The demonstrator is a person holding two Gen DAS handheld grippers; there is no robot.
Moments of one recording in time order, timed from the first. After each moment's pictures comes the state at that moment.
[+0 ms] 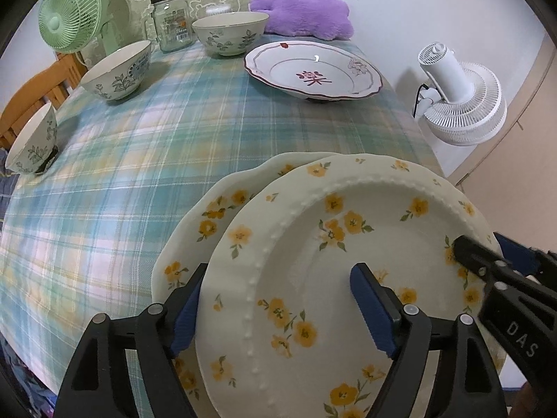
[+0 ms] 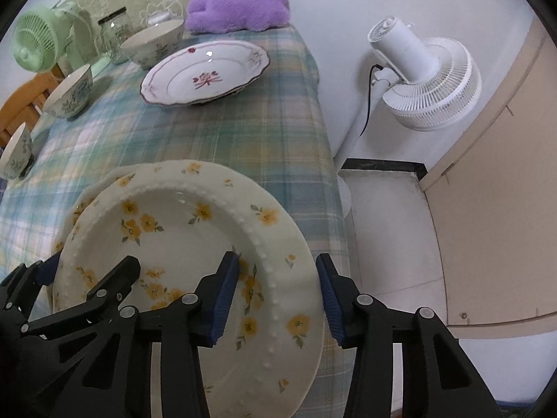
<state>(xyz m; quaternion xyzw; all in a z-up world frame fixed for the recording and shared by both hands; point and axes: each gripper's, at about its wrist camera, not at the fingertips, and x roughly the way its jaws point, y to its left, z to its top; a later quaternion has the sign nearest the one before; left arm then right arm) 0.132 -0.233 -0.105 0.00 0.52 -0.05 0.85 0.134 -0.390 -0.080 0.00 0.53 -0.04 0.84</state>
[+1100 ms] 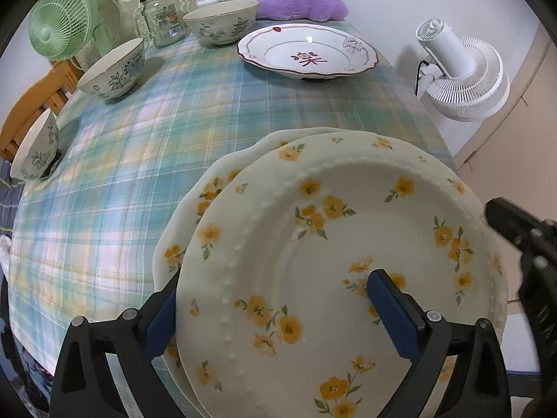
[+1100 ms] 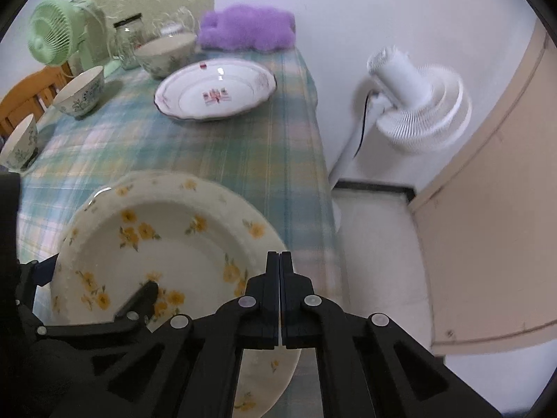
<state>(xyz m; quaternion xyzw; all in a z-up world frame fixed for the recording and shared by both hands) 0.128 -0.243 -0.109 0.04 0.55 -0.05 0.83 0.122 -0.372 -0.063 -0.05 0.50 -0.04 0.86</state>
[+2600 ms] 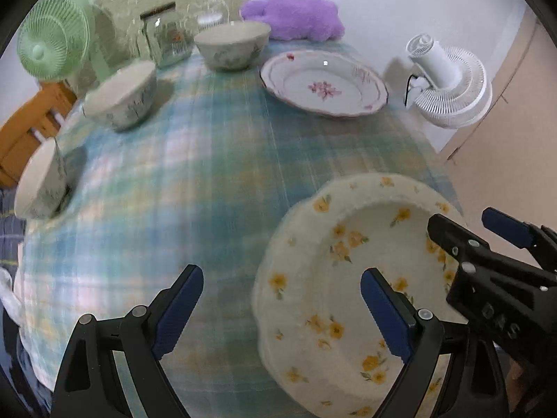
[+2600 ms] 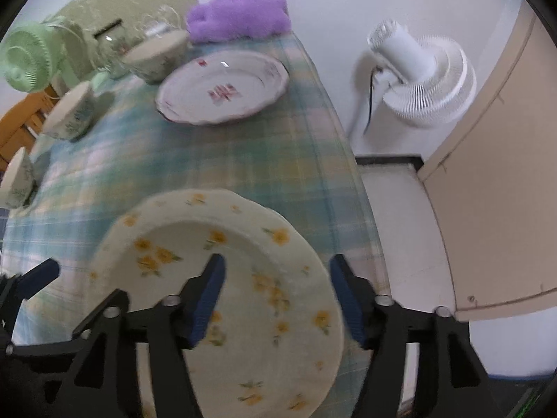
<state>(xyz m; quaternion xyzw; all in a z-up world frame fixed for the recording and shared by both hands) 0.147 -0.180 -0.070 0.05 0.53 -0.11 0.84 0.148 -0.340 -0.063 0.03 0.53 -0.06 0.85</state>
